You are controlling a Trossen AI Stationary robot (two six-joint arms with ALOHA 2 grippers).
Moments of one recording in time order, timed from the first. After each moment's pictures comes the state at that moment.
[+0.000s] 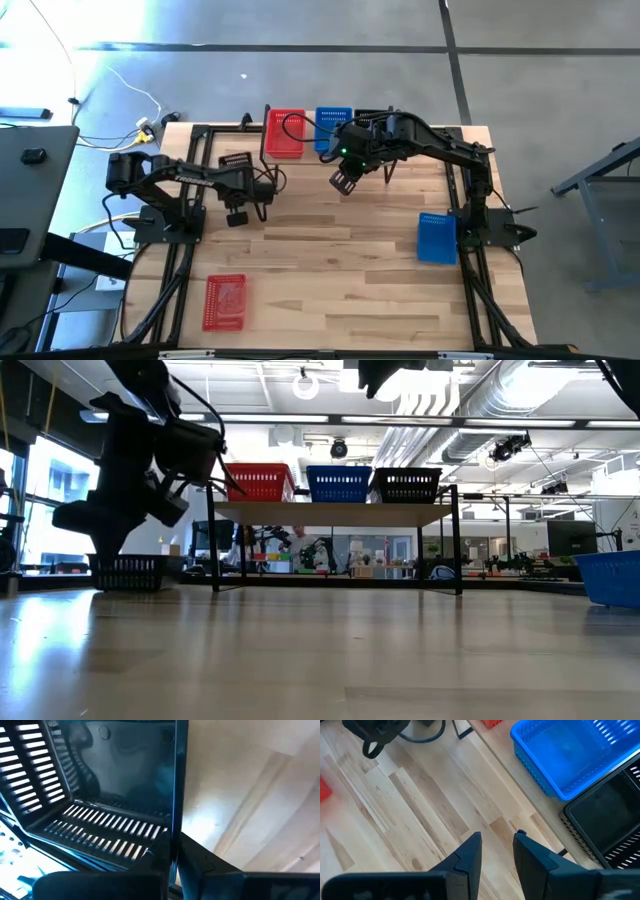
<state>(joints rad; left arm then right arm) 0.29 1.50 0.77 -1.10 -0.37 -0.13 -0.08 1.94 2.36 -1.57 0.21 0.50</state>
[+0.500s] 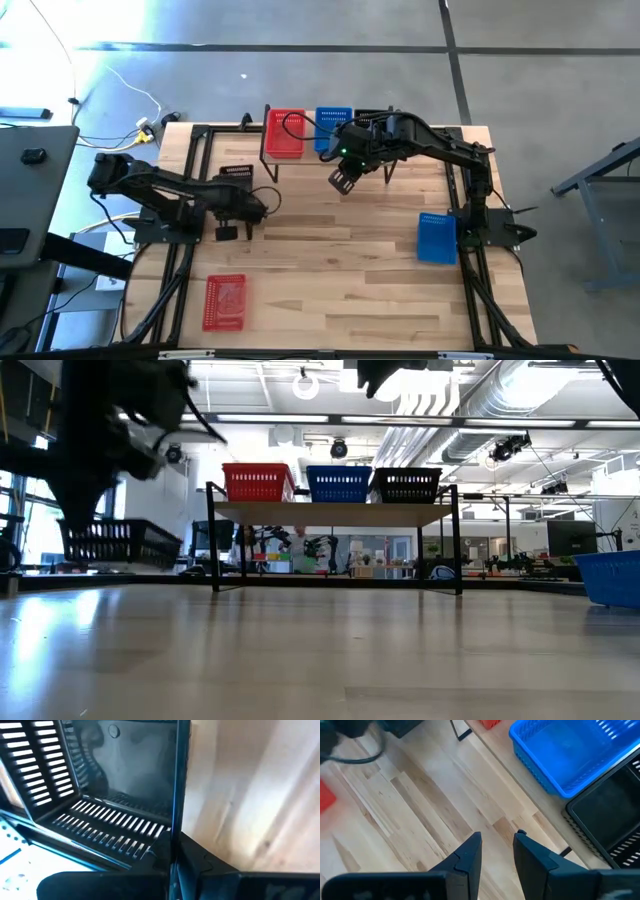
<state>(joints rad) 0.03 1.36 0.83 -1.31 -0.29 -0.26 -0.08 1.94 2.36 -1.57 0.21 0.54</state>
